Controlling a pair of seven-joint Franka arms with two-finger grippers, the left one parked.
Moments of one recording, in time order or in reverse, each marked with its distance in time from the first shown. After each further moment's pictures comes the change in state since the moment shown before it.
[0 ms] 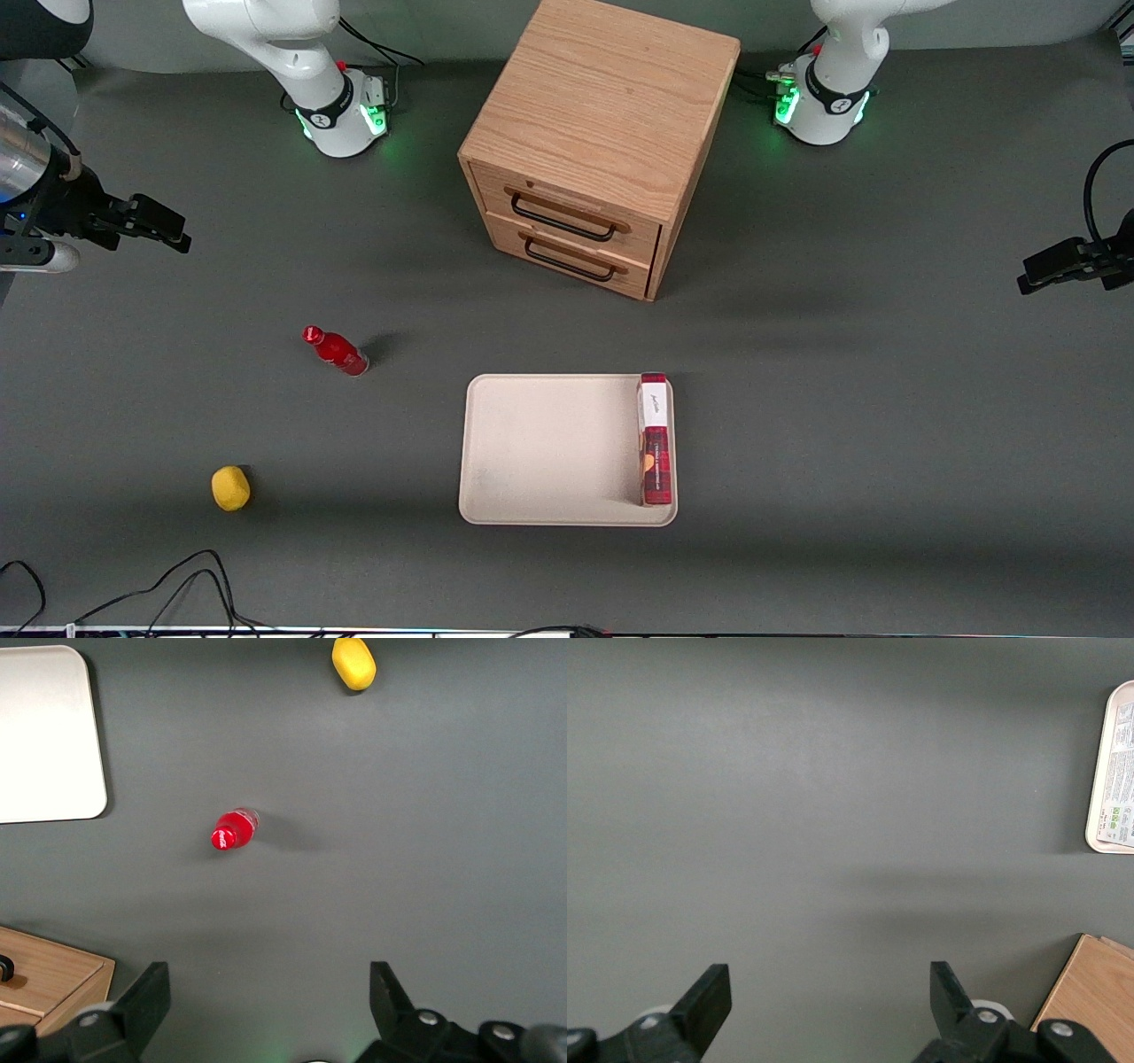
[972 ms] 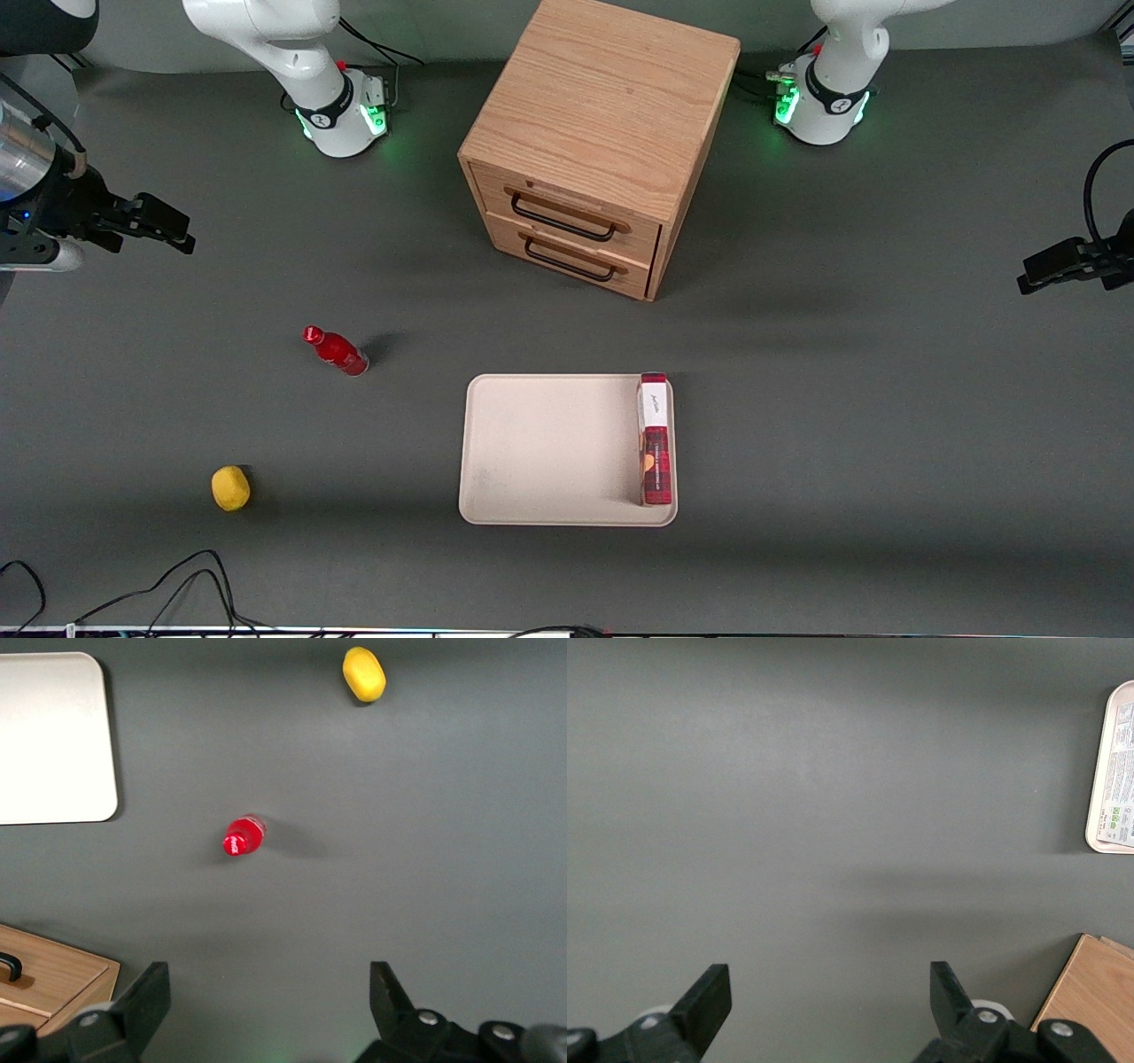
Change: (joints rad) arm 0.006 0.009 0.026 0.028 0.001 0.006 0.000
